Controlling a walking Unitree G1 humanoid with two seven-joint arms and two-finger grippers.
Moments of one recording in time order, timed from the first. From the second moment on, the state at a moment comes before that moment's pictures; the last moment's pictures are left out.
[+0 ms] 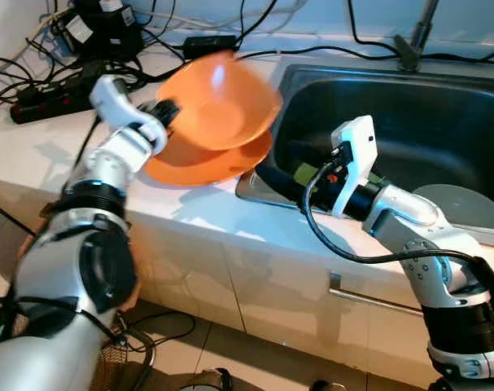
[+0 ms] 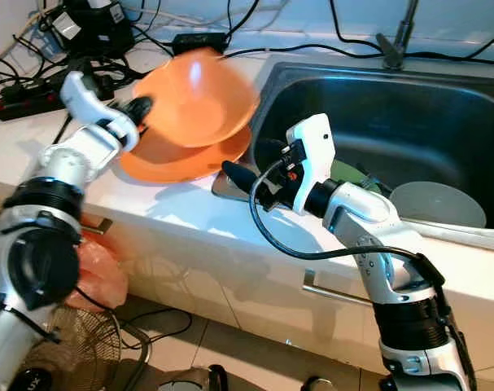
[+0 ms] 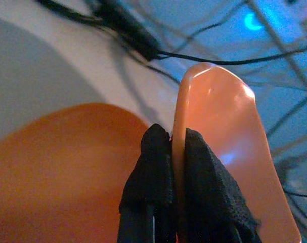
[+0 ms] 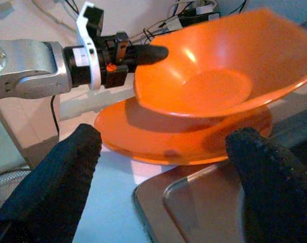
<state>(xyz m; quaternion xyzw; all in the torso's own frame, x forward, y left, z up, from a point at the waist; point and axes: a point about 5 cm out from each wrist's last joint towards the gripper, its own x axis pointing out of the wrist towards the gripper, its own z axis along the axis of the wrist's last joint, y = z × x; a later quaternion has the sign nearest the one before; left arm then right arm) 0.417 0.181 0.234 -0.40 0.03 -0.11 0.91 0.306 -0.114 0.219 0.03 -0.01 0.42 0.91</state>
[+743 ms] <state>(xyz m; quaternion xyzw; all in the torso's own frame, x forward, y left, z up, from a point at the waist) 0.402 0.171 0.261 -0.37 -0.14 -0.20 0.90 0.330 -0.130 0.237 0.23 -0.02 0.32 0.92</state>
